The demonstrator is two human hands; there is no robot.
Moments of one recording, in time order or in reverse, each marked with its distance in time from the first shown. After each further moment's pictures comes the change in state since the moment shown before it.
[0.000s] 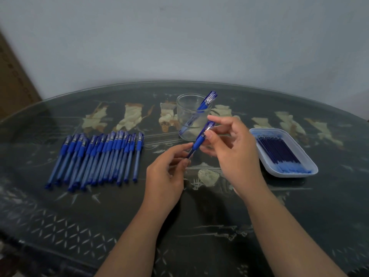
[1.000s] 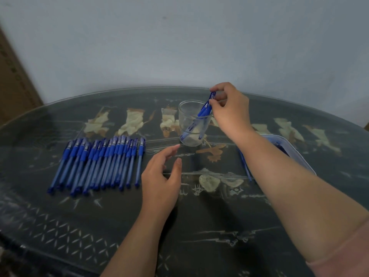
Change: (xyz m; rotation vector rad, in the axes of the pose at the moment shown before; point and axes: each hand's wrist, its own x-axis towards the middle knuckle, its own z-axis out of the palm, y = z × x) left_hand 0.003 -0.007 -0.004 0.054 0.148 -0.117; right_hand 0.108 0.002 0.005 -0.510 0.080 -0.123
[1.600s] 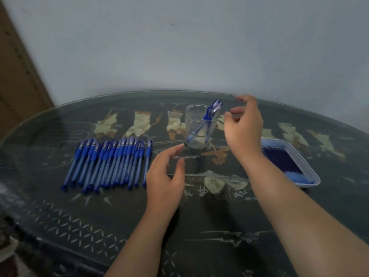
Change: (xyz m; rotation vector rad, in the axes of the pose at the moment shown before) left_hand -0.003 0.010 -0.007 0.027 0.047 0.071; right_hand -0.039 -0.005 -0.006 0.016 0.164 0.095
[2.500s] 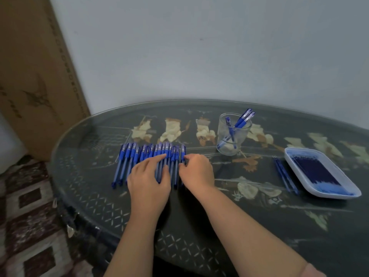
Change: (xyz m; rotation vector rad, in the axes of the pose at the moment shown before) left_hand 0.014 -0.044 -0.097 0.499 0.150 -0.021; right_hand -0.105 -0.042 0.128 -0.368 -0.528 0.113
